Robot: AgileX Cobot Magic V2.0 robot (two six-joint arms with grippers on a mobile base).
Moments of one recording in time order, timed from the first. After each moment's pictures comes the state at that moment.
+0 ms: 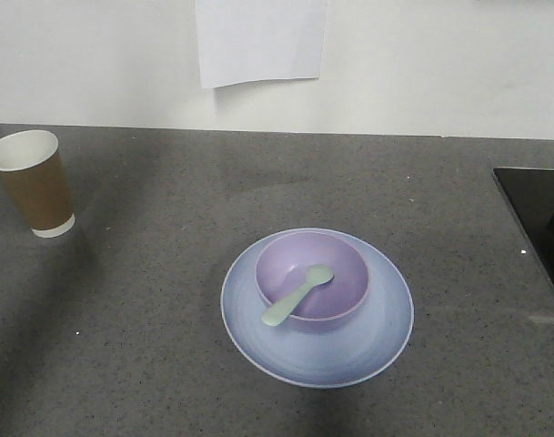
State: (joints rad) left arm -0.34 1.37 -1.95 0.66 1.28 -0.17; right arm 0.37 0.23 -1.01 -0.20 0.96 -0.06
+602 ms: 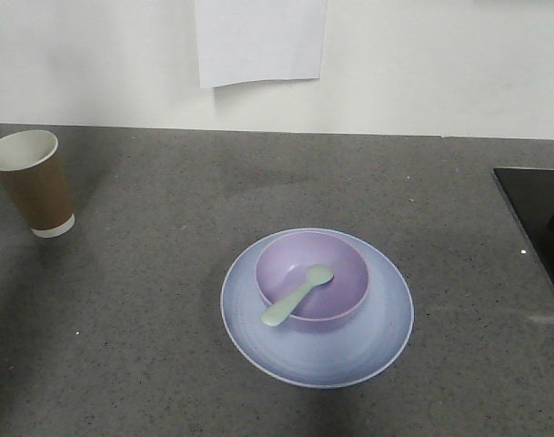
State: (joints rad) left arm 0.07 1.73 -1.95 0.23 1.17 -0.14; right arm 0.37 0.23 -1.01 -0.16 1.04 -0.06
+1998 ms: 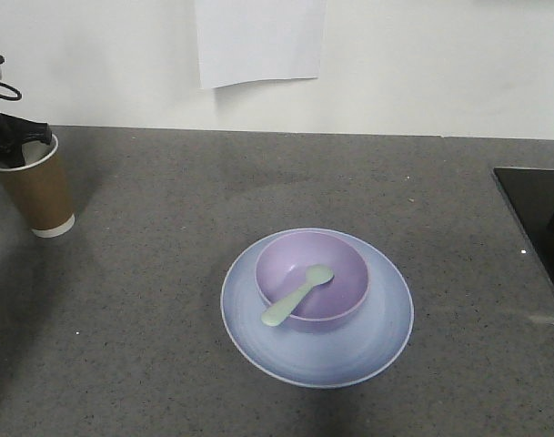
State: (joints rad) left arm 0.10 2.04 -1.95 0.06 1.18 -0.10; right arm 0.37 0.23 -1.01 -0.16 1.08 -0.05
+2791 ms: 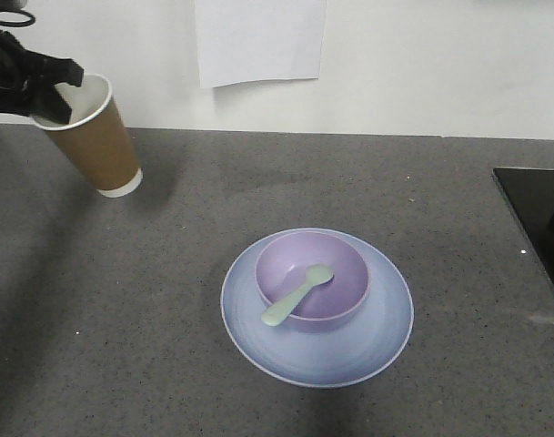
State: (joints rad) left arm 0.00 1.83 -1.95 -0.31 1.25 0.11; right arm 0.37 0.23 -1.01 -0.16 1.08 -0.05
